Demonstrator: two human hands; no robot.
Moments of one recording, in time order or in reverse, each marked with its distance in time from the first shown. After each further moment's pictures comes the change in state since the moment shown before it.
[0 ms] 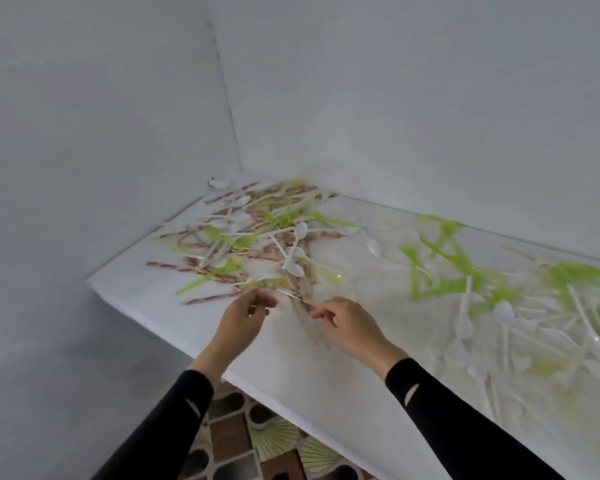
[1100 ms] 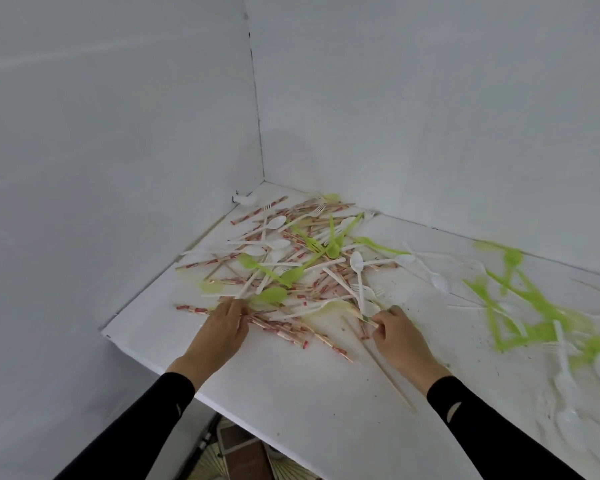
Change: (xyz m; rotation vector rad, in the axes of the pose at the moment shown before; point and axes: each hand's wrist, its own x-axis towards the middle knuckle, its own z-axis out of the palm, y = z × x) left_hand 0.153 -0.123 -0.141 0.614 -0.021 0.499; right_hand 0.121 -0.025 0.039 -0.268 0.112 0.304
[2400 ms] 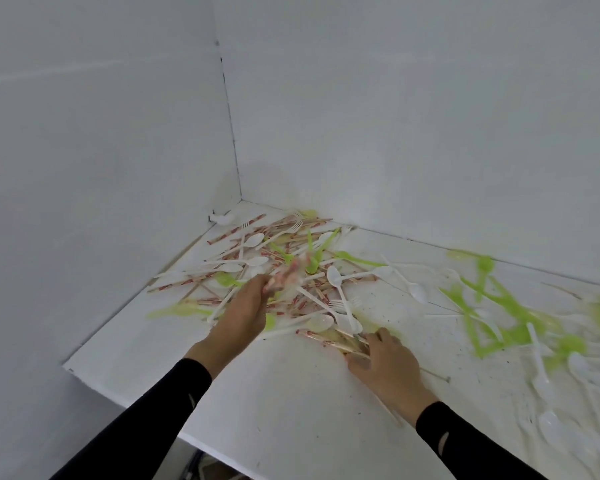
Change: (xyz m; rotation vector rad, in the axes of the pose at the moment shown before) left_hand 0.072 0.087 -0.015 -0.353 0.150 0.201; right_hand -0.015 0.010 0.009 -0.314 0.001 0.042
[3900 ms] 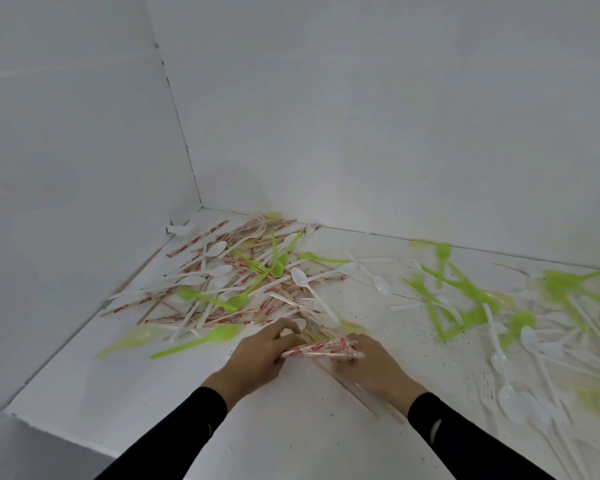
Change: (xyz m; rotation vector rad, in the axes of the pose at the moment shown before) left_hand -0.020 0.000 0.084 0.220 -0.355 0.312; right_hand -0.003 0.033 -0.008 0.477 -0.168 0.021
